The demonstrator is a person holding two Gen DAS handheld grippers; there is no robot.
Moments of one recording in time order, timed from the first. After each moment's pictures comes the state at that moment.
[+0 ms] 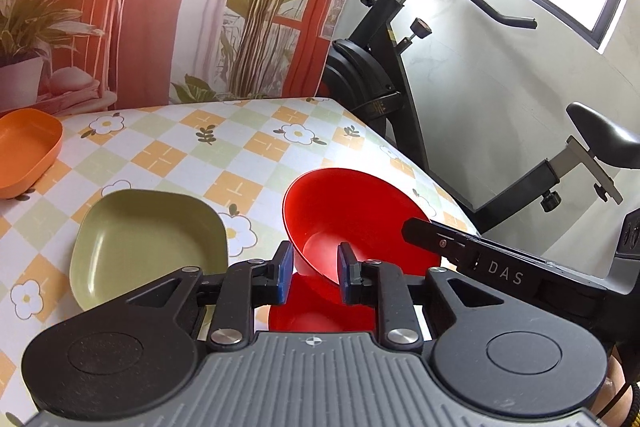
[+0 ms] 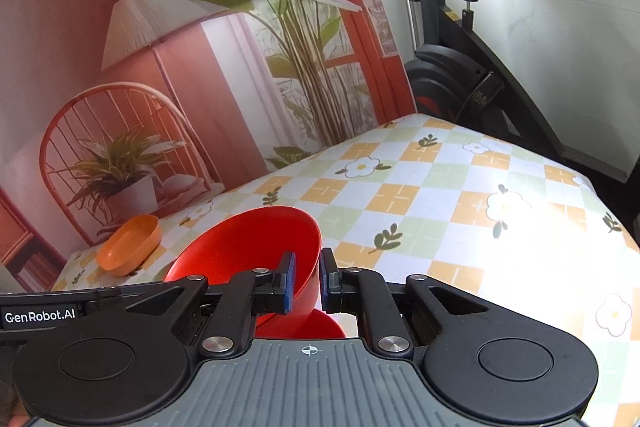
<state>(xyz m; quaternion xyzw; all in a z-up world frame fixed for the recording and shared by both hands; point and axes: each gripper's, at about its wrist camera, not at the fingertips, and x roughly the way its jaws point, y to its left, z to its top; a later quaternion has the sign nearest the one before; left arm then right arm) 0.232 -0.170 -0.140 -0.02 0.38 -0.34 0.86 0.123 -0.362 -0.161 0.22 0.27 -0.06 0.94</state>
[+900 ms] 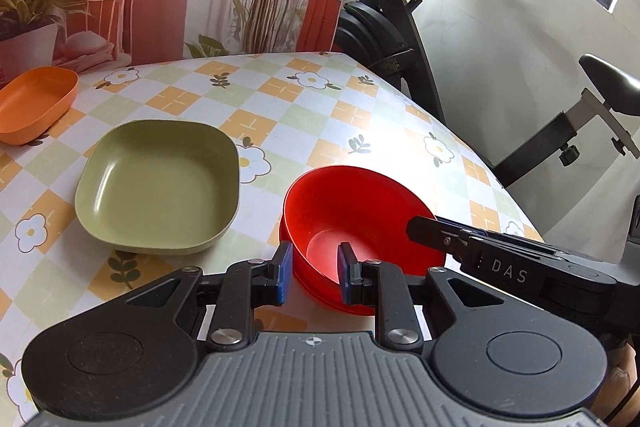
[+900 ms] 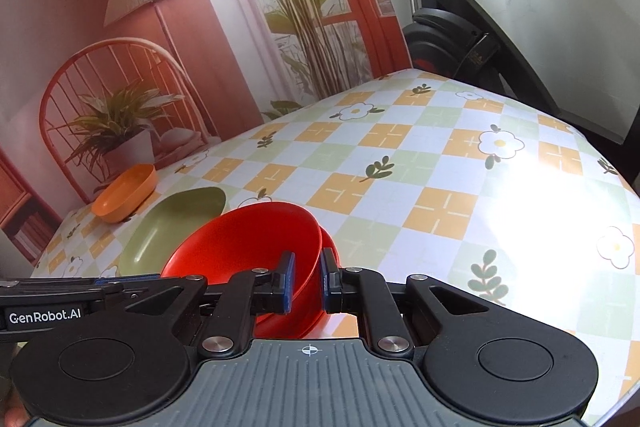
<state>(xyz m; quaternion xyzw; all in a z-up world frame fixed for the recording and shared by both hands) 0.204 -0.162 -0.176 0.01 0.40 -0.32 0.86 0.095 -0.348 -0.200 0.21 0.30 -0.05 0.93</state>
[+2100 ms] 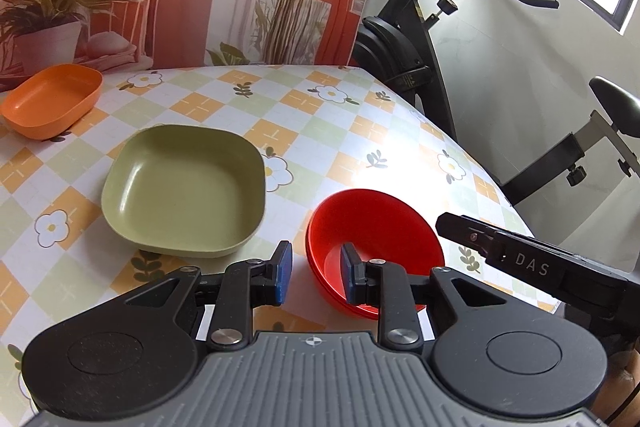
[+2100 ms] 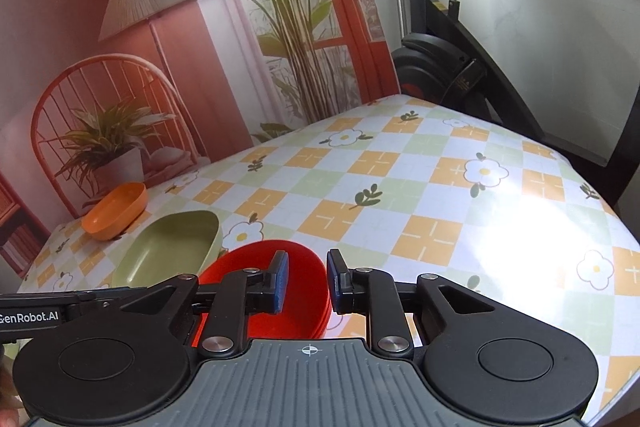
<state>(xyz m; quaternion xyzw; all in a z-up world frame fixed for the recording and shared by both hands) 0.205 -0.139 -0.169 -0.01 0.39 -0.30 0.87 0.093 -0.347 -0.183 0.19 0.28 -0.08 0.94</state>
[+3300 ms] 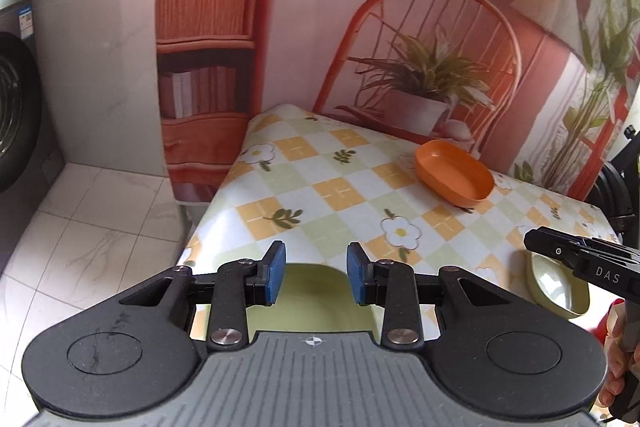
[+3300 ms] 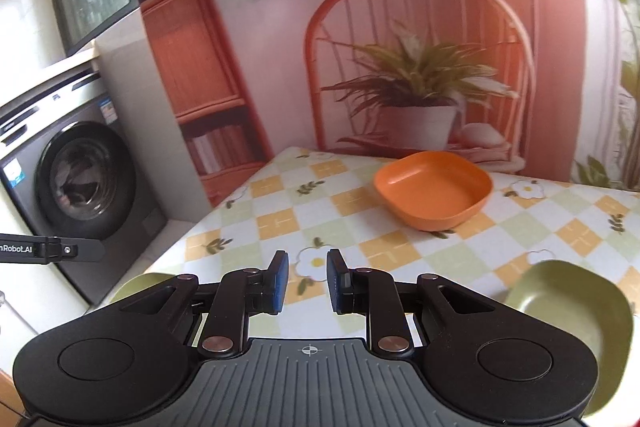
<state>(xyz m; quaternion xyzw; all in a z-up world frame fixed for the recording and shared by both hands) 0.190 0.196 -0.105 -0.09 0.35 0.02 0.93 0.236 -0.030 -0.138 0.05 0.30 0.25 0.92</state>
